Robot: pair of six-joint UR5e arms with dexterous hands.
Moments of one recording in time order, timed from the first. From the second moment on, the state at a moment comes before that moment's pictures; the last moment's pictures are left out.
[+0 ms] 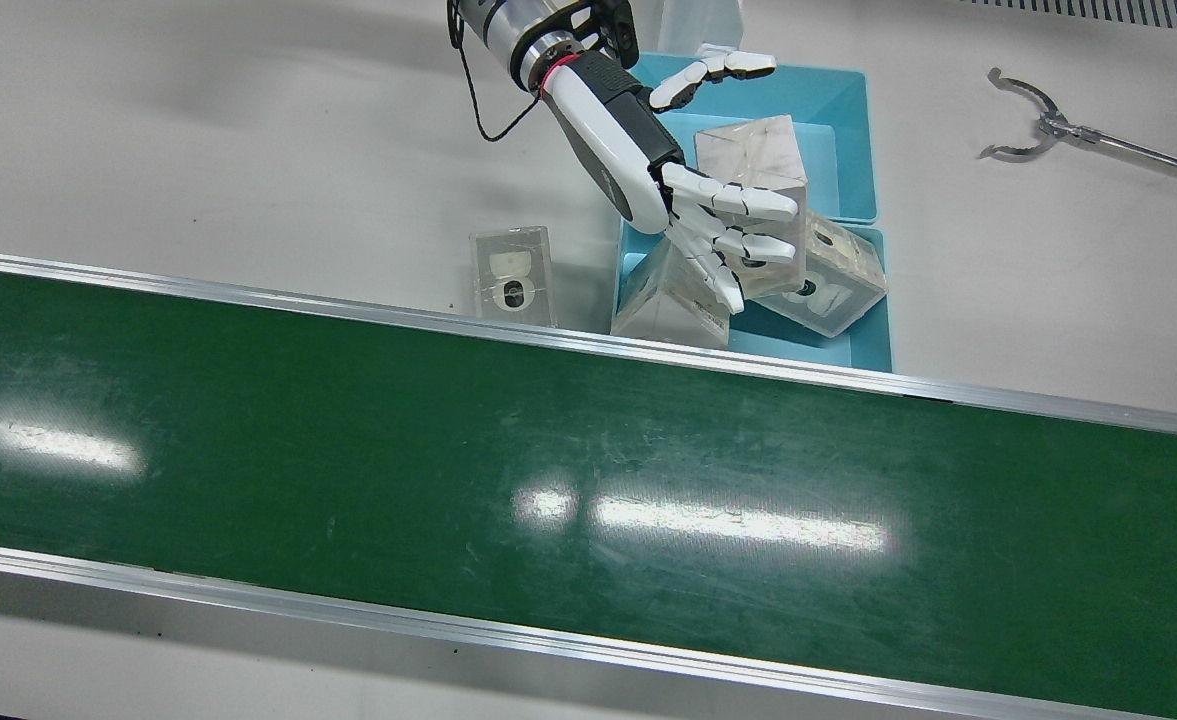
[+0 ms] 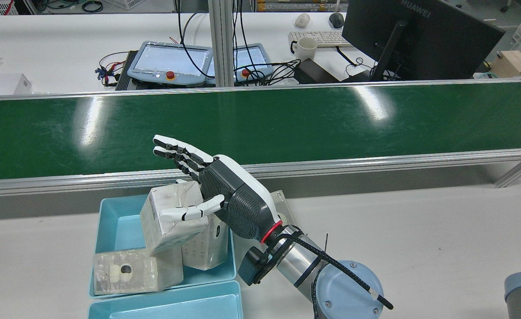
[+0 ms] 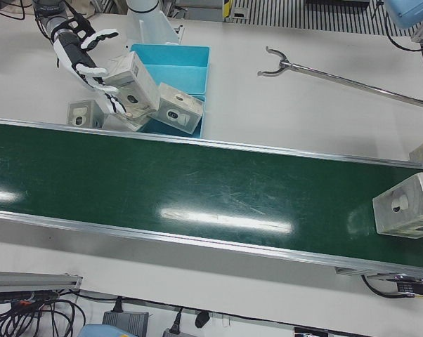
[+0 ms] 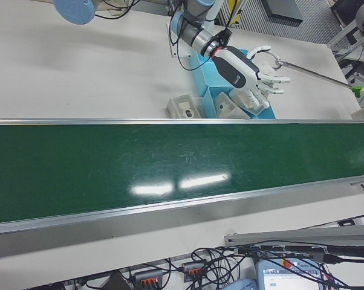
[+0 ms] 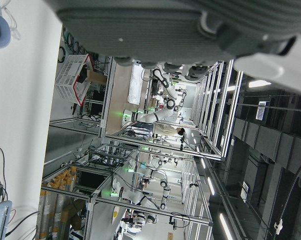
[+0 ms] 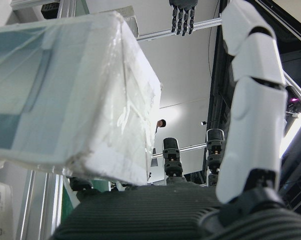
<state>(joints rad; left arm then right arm) -1.82 -1.80 -1.75 0.40 1.93 -0.16 0.32 -0.90 1.97 -3.54 -0.94 -0.32</state>
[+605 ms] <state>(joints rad) -1.82 -1.80 -1.75 0.40 1.93 -0.16 0.41 -0.91 1.97 -3.54 -0.96 -0.32</state>
